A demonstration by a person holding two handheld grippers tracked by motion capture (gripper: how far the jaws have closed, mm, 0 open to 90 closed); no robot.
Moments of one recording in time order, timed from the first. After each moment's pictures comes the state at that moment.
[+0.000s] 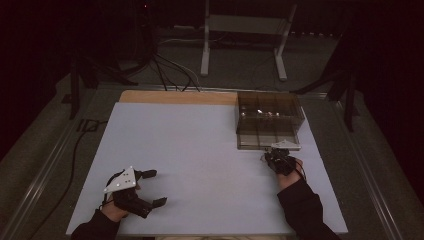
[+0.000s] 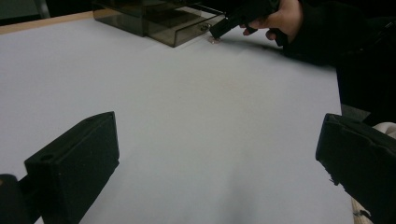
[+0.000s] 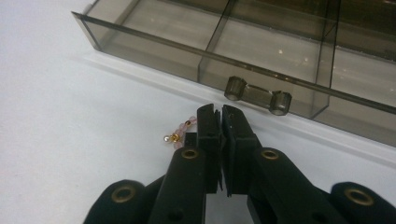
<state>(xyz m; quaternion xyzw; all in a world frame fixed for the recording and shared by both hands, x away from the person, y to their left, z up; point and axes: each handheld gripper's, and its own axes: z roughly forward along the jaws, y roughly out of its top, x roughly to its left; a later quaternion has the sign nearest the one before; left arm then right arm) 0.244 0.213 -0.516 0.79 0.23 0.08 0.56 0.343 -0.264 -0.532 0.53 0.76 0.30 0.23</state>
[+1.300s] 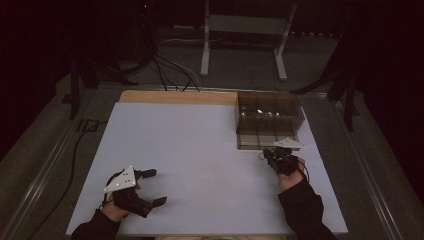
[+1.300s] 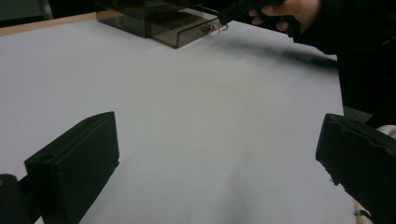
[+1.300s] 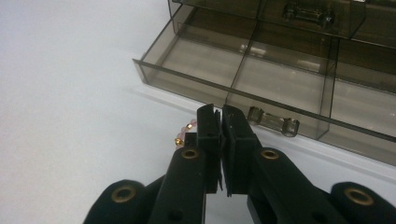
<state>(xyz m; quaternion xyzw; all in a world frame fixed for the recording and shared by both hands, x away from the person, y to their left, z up) 0.244 0.213 -0.516 0.79 0.23 0.08 0.56 0.329 -0.259 -0.503 0.52 0.75 0.35 0.22</state>
